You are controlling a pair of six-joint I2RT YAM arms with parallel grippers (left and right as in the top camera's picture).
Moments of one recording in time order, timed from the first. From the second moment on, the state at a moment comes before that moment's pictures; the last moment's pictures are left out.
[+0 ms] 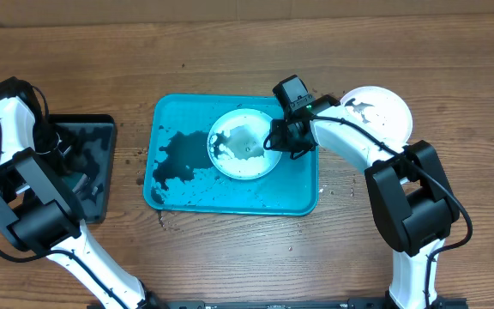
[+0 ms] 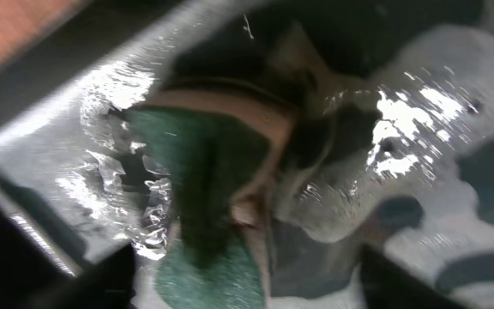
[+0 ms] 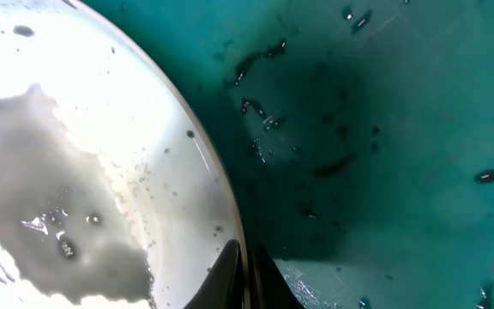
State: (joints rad) left arm 0.54 2.18 1.75 -1.19 -0.12 -0.55; right arm 0.48 2.08 1.45 -0.67 -0.11 0.52
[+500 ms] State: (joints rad) left arm 0.54 1.96 1.80 -1.18 0.02 -0.50; right arm 0.51 2.09 1.76 -0.92 0.18 0.34
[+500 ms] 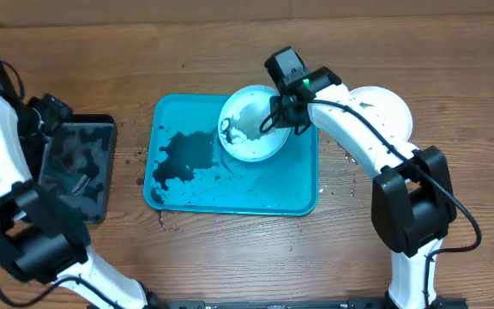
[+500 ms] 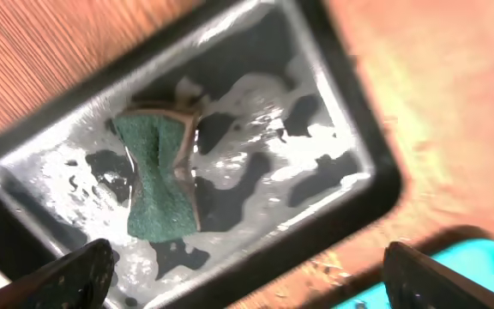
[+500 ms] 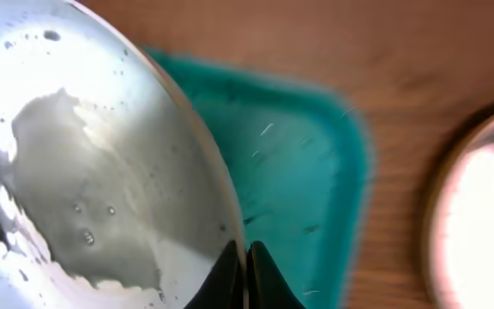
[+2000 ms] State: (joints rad) left arm 0.54 1.94 1.81 -1.17 0.05 -0.50; right arm 1.03 2.09 1.88 -0.60 1.13 -0.58
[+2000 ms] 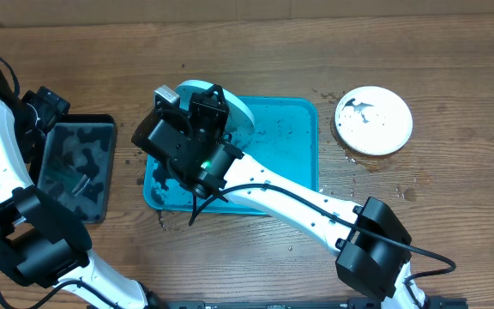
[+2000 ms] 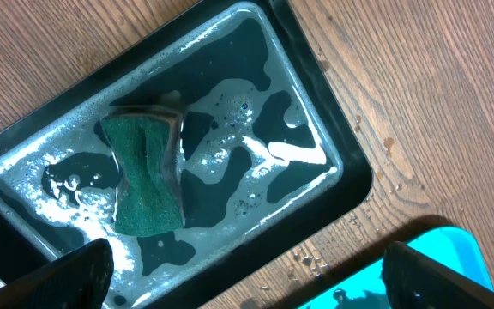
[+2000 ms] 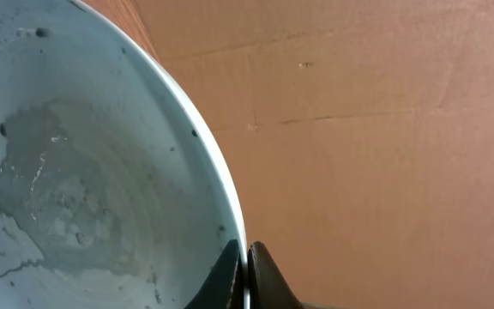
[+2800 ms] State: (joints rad) left arm 0.54 1.94 1.81 -1.17 0.05 -0.50; right arm 0.40 1.99 1.99 -1.18 0.00 0.08
